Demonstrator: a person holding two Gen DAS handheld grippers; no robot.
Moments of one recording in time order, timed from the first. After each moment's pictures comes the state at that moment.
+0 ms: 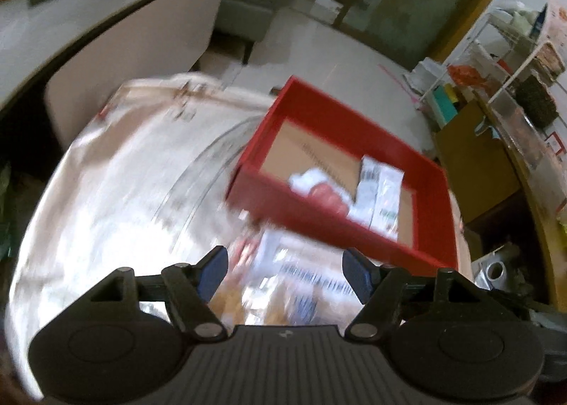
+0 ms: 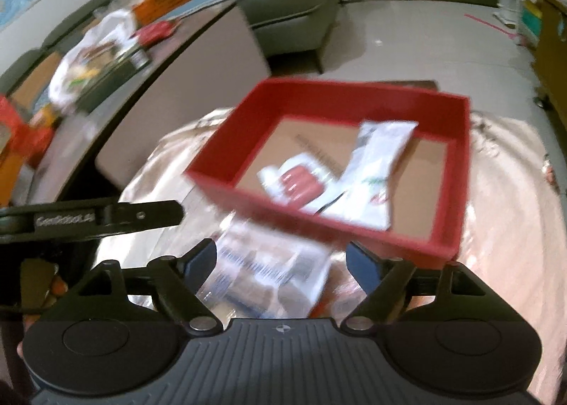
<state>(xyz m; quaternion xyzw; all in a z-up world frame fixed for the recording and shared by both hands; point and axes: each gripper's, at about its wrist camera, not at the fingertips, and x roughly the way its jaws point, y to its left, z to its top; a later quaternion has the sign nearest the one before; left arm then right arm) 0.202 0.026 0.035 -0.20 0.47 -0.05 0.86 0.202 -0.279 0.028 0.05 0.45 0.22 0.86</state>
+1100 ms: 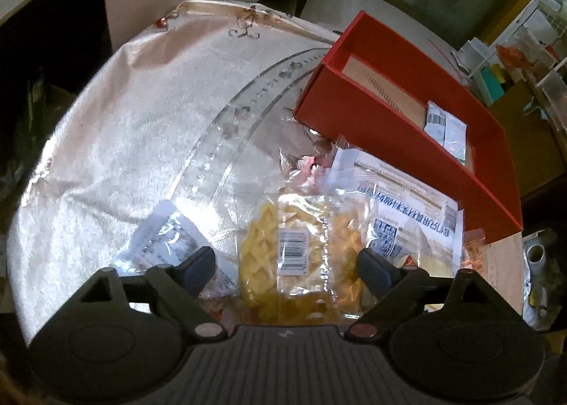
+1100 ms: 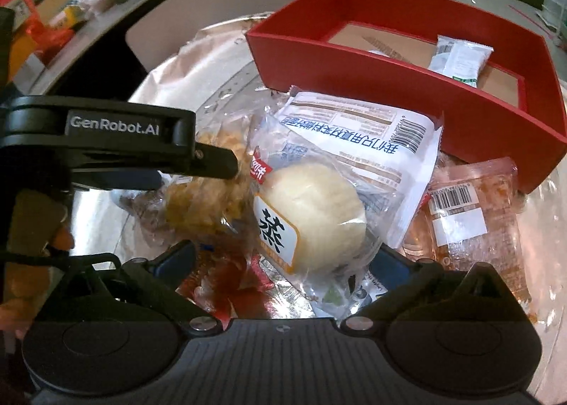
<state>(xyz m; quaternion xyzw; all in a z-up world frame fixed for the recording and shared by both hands) 0.176 0.031 -0.025 -0.19 0.52 0.00 0.83 0.154 -0.226 -0.042 -0.04 0.48 0.26 0.83</state>
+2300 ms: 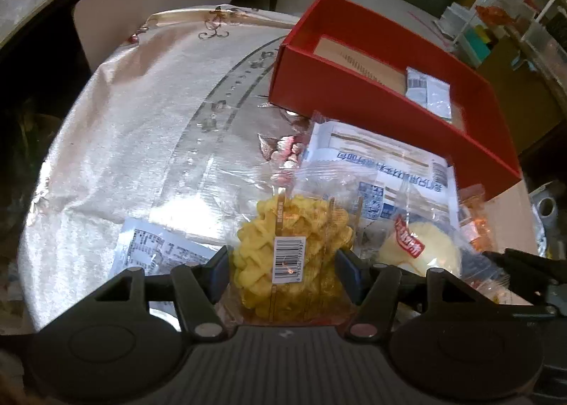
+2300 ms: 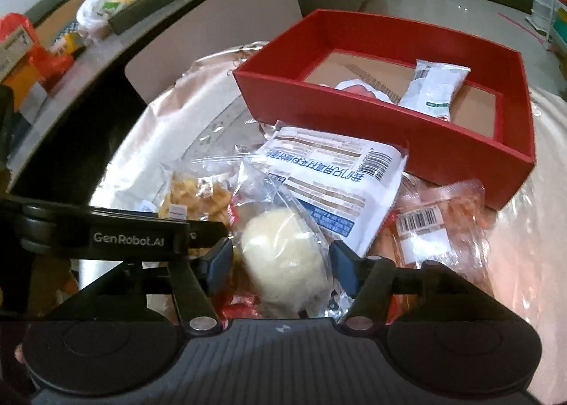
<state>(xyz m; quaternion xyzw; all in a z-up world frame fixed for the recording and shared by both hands) 0.166 0.010 -0.016 -0.12 0.53 -0.03 0.84 0.165 -0.240 -0.027 0.00 0.48 0.24 0.85</state>
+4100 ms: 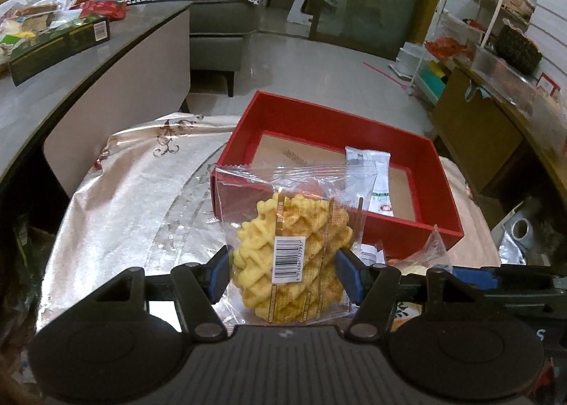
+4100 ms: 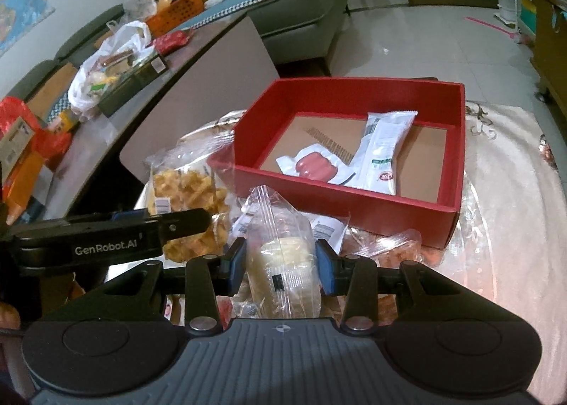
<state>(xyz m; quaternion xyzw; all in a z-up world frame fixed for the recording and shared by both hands) 0.183 -0.022 0.049 -0.08 0.42 -0.07 0.90 0.177 -0.299 0.026 0.08 0.43 0.22 0.87</state>
